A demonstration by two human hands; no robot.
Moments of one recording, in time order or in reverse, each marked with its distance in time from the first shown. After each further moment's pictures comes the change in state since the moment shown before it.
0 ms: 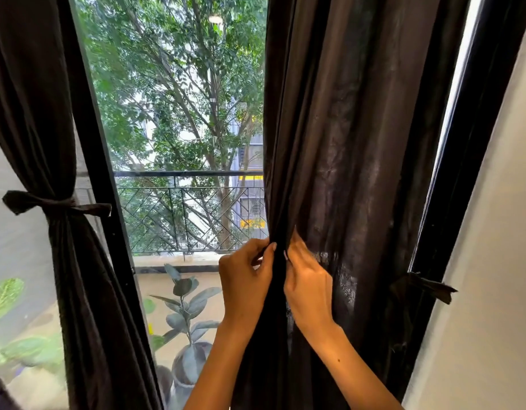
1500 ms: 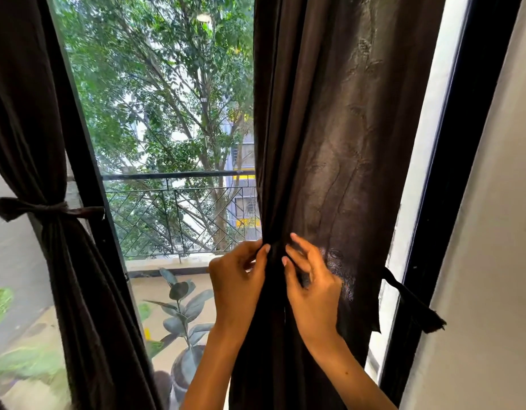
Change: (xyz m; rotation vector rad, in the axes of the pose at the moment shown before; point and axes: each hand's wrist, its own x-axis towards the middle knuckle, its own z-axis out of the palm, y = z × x) left_hand 0.003 -0.005 -0.006 -0.048 -0.019 -0.033; right_hand -0.009 -0.014 -0.011 0.300 0.149 0.213
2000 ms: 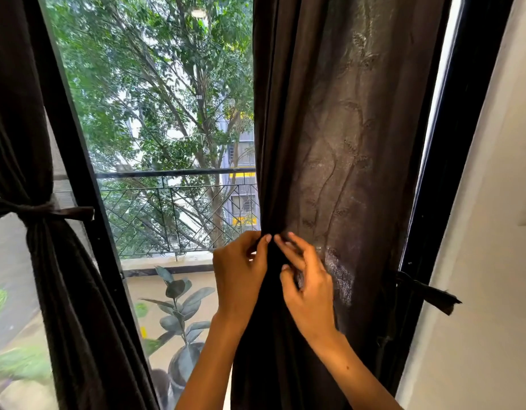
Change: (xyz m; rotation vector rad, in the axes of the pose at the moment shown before) left_hand 0.009 -0.003 0.011 0.139 -0.034 0.085; right_hand 0.000 0.010 -0.008 0.053 -0.171 -0.020
